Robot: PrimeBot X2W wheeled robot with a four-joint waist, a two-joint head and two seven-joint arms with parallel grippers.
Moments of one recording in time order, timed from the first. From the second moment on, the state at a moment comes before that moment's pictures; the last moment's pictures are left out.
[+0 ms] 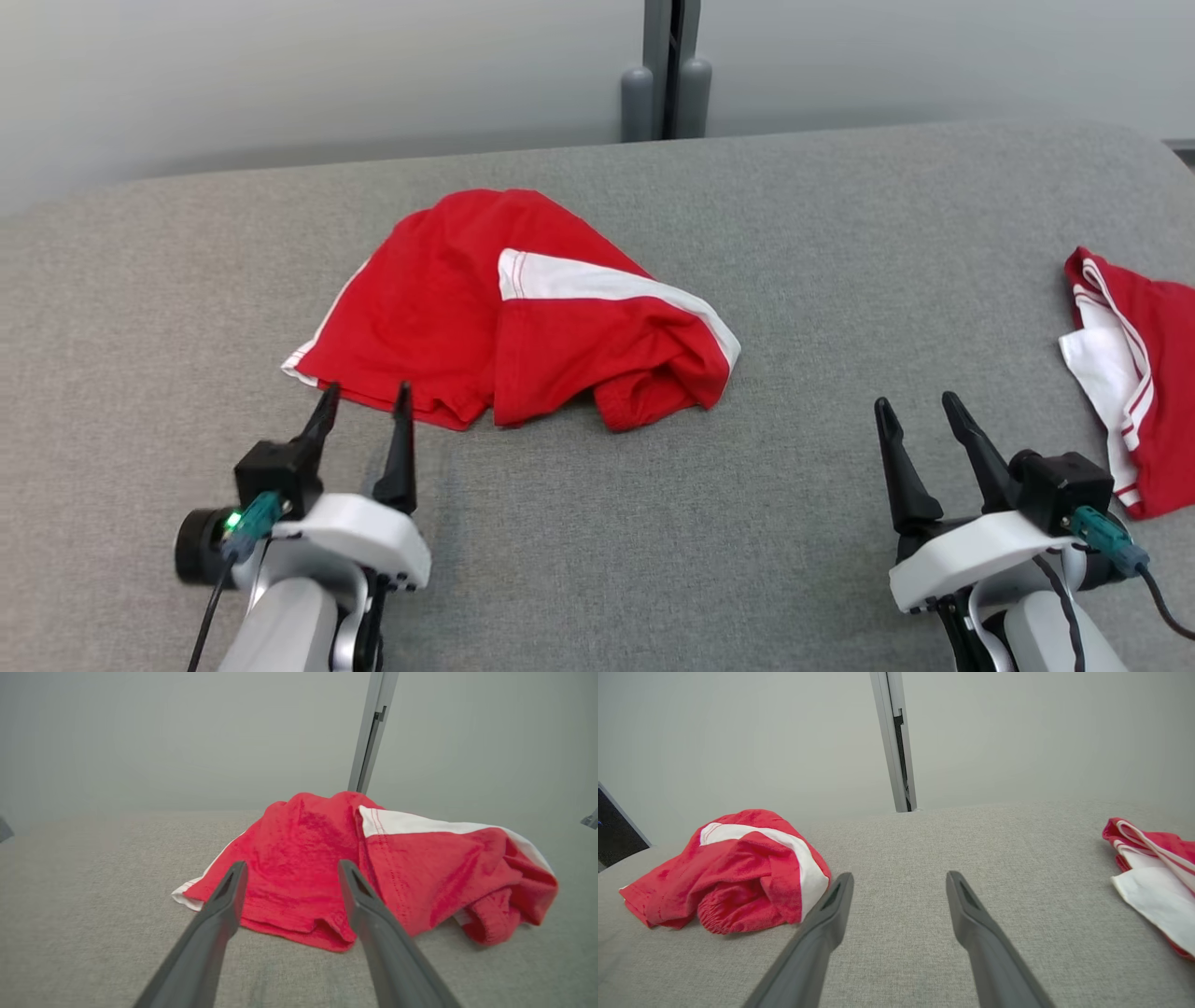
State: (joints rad) left arm -0.32 0.08 -0.23 0.54 -0.31 0.05 -0.26; right arm -0.24 -0.05 0.11 0.45 0.25 0.13 -0.26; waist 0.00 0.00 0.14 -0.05
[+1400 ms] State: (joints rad) left arm -0.36 0.05 -0.19 0.55 -0.38 -0.11 -0.26; right arm -0.21 -0.05 0.12 0.42 0.24 0.13 -0.26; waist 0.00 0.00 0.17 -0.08
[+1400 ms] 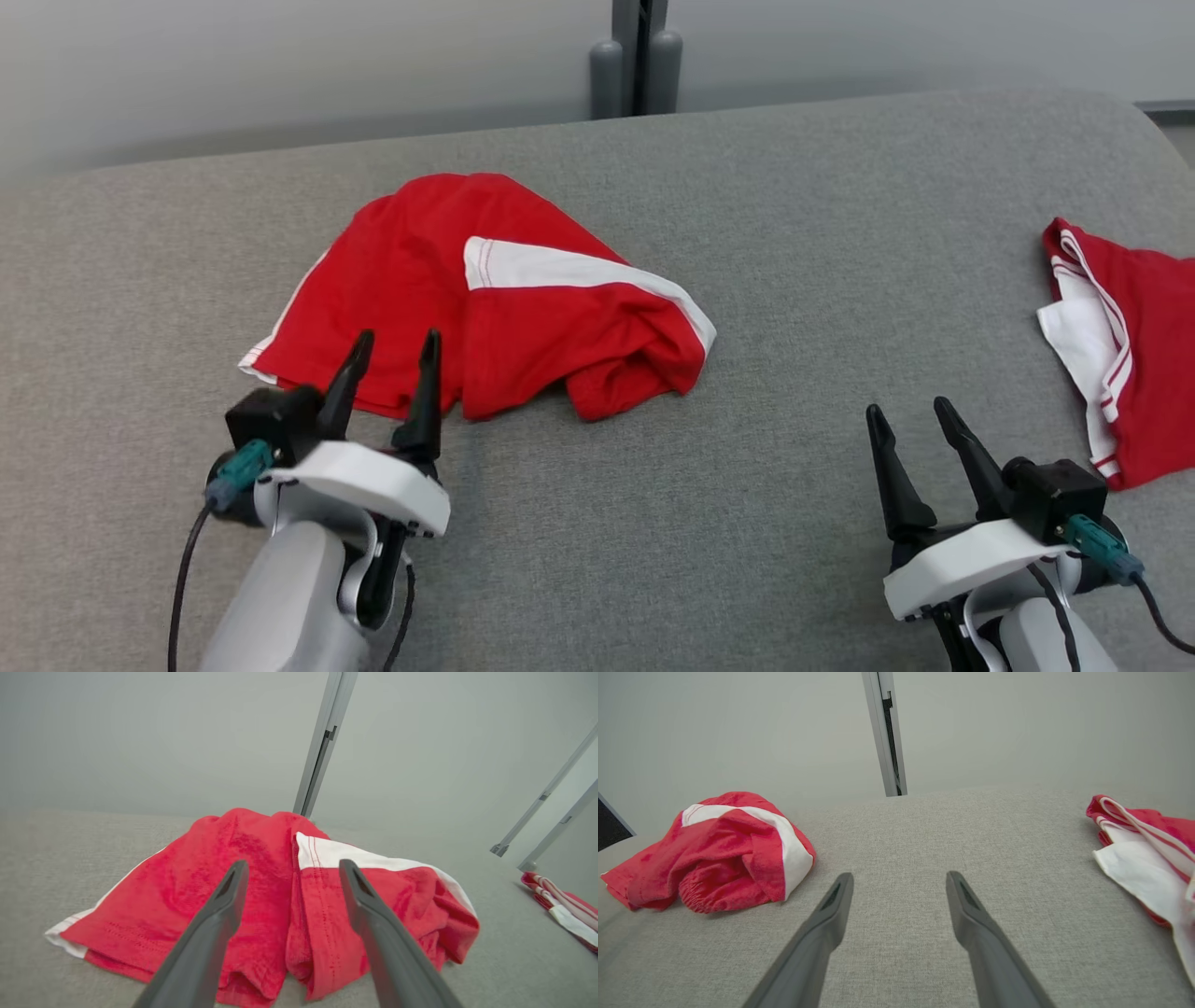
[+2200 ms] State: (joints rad) left arm -0.70 0.05 -0.20 0.88 -0.45 -0.12 -0.26; right arm -0.27 -0.05 0.15 0.38 0.28 0.13 -0.26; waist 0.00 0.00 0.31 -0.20
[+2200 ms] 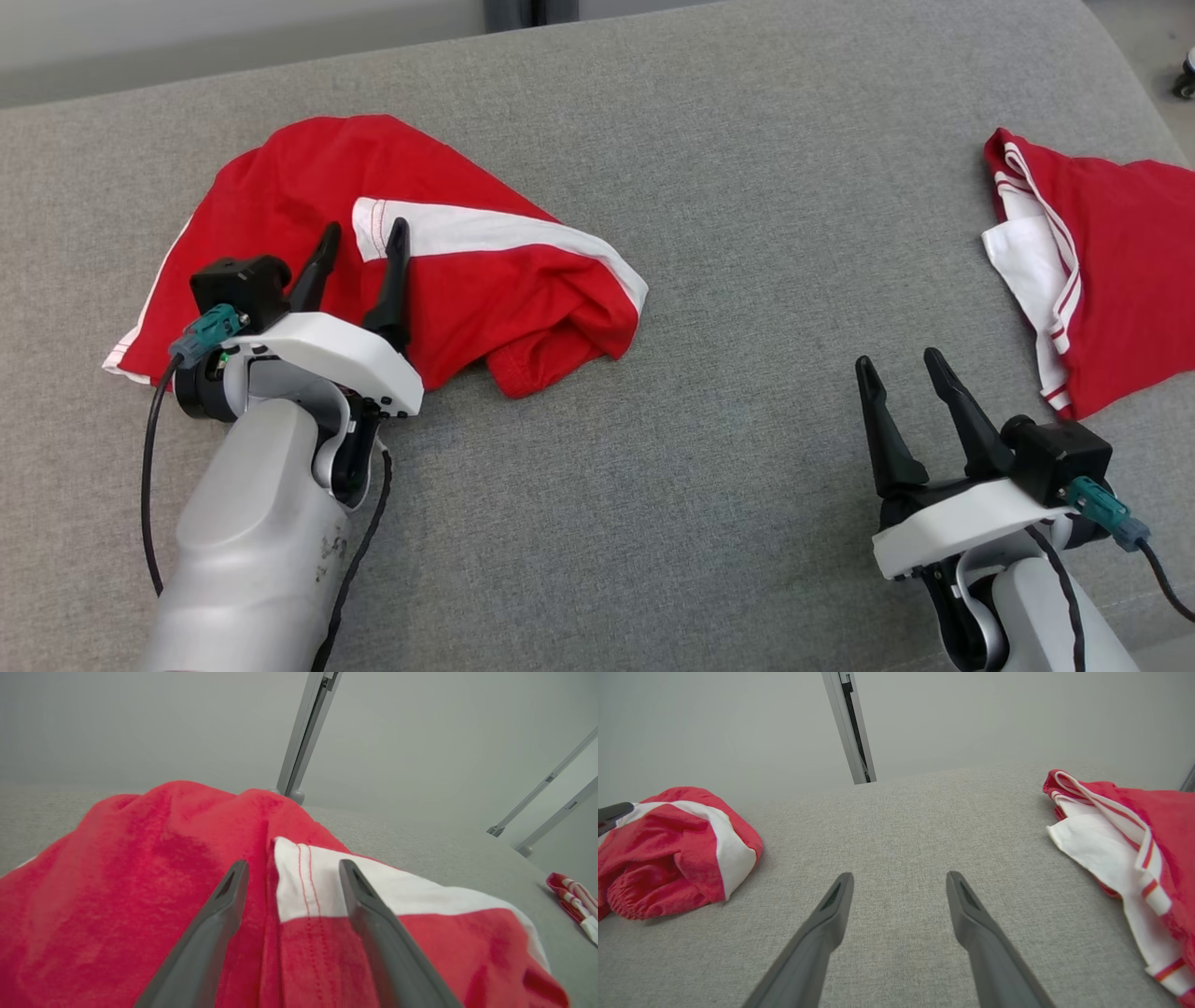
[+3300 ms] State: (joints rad) left arm -0.73 0.05 -0.60 0.54 -0.53 -0.13 -0.26; right arm -0.25 -0.05 0.11 0.45 0.28 0.13 -0.26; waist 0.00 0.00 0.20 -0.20
